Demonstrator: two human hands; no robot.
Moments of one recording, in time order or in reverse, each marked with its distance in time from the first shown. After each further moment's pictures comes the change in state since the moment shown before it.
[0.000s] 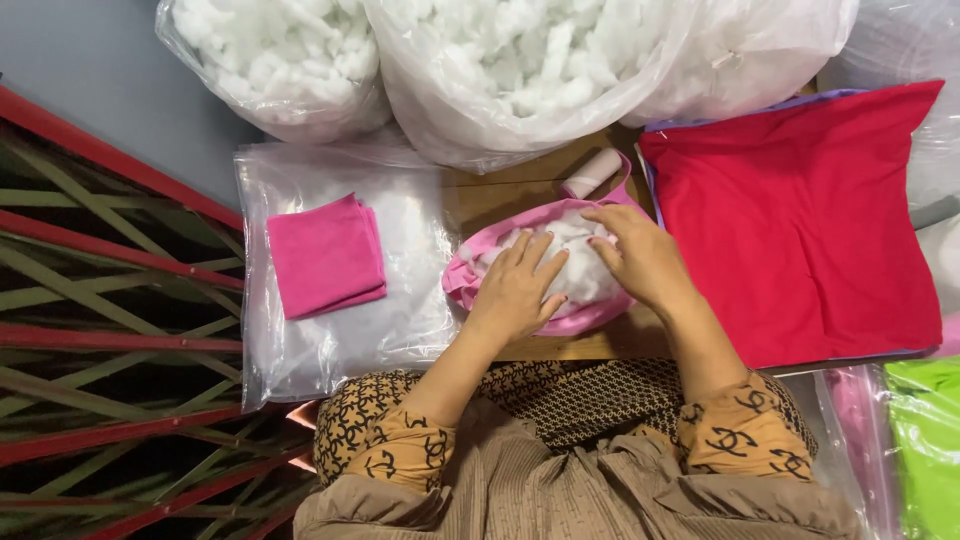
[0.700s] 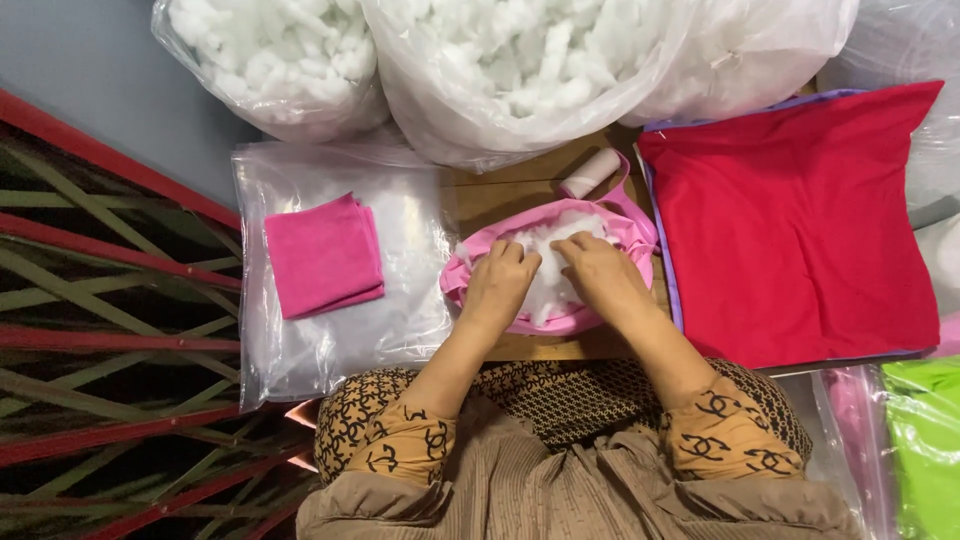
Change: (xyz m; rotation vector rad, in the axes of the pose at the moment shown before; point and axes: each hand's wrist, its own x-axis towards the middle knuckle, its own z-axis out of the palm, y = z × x) left_hand 0.005 -0.036 0.051 0.204 0.301 -0.026; right_hand -0.006 -0.003 0.058 -0.248 -0.149 -0.112
